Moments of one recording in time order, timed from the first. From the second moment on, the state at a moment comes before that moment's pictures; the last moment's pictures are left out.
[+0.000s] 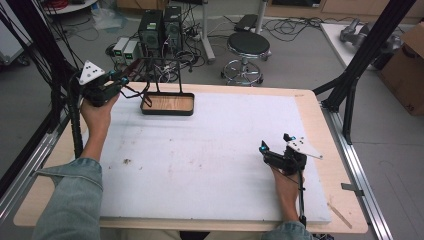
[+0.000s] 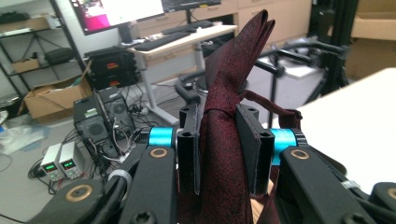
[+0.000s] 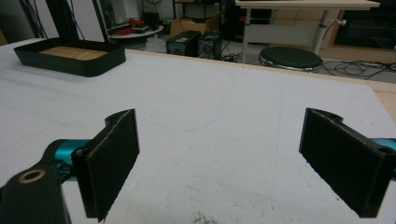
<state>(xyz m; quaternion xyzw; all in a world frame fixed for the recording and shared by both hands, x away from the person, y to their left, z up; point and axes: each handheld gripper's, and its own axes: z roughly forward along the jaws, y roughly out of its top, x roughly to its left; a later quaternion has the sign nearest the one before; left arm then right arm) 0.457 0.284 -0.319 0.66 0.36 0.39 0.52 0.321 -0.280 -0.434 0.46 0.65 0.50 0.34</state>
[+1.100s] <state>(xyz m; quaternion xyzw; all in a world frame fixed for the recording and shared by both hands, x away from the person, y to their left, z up) 0.502 0.292 -0.345 0.66 0.42 0.38 0.49 0.321 -0.279 -0.435 0.46 0.65 0.50 0.34</state>
